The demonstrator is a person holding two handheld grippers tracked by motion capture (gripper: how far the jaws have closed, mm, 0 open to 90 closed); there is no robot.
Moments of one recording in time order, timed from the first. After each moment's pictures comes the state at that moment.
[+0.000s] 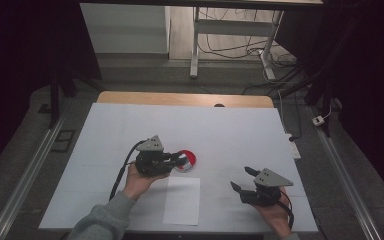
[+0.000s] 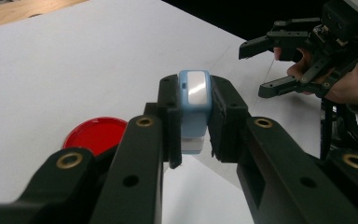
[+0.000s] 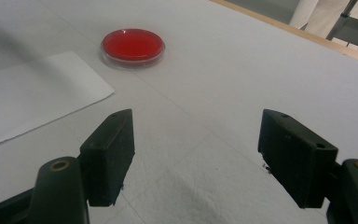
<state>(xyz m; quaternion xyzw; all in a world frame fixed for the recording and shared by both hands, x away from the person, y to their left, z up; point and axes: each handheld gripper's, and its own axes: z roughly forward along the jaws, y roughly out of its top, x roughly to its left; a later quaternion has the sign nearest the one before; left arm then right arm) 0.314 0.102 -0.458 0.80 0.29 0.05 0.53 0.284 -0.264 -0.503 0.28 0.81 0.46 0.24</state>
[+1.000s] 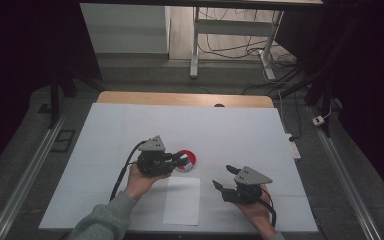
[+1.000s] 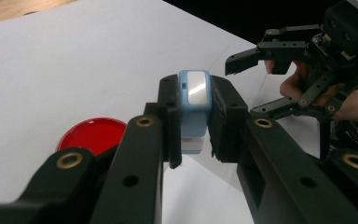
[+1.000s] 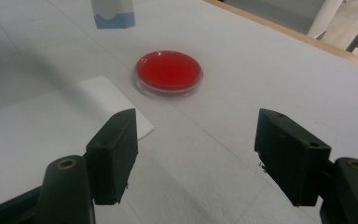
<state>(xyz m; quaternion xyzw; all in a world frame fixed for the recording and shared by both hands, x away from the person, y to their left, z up) 0.316 0.099 -0.460 0.80 0.29 0.04 0.53 0.285 -0.212 -0.501 0.26 0.81 0.47 0.23</state>
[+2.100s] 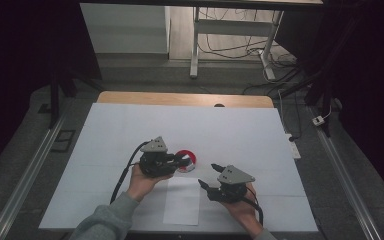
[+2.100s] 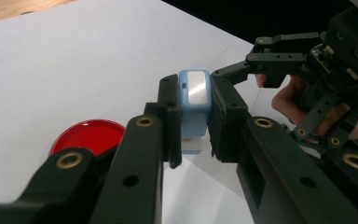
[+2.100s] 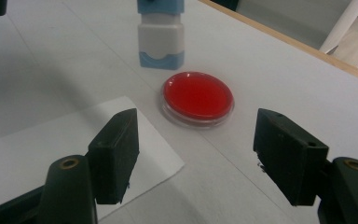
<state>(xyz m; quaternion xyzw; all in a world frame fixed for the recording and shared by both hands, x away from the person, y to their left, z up) 0.315 0.093 -0.463 0.80 0.29 0.04 0.53 0.286 -0.172 -0.501 0.22 0.82 0.47 0.23</state>
